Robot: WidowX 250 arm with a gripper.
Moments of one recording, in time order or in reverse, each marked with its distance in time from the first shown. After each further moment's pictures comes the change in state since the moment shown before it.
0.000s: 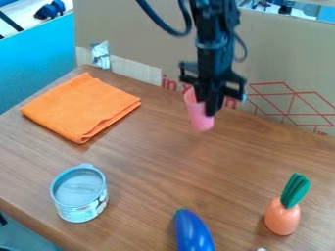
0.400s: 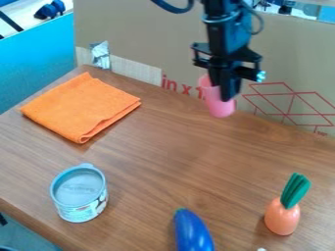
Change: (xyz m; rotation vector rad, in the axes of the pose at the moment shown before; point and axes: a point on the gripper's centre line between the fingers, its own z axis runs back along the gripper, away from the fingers) arm -0.009 -0.063 0.031 -0.163 -0.027 -0.243
